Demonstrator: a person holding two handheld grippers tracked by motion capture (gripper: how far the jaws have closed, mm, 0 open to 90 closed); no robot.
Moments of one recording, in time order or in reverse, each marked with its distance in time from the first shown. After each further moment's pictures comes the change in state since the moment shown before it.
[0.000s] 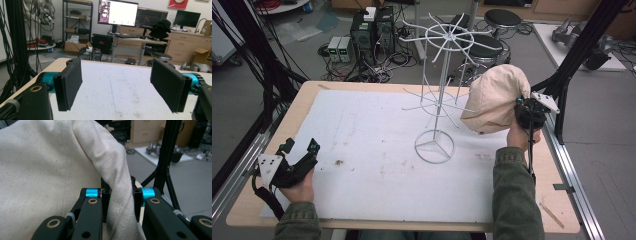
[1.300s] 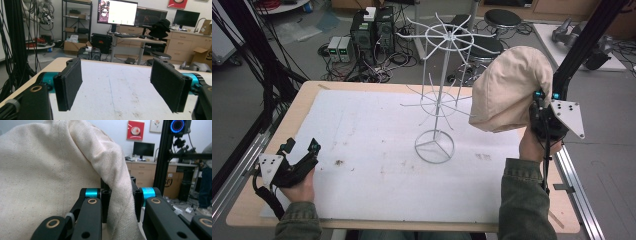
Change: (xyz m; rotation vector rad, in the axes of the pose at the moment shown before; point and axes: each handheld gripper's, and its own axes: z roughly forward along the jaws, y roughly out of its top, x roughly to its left) left arm -0.001 0.000 0.001 0.004 -0.002 -0.001; right arm 0.005 0.043 -0.109 -0.367 0.017 -0.134
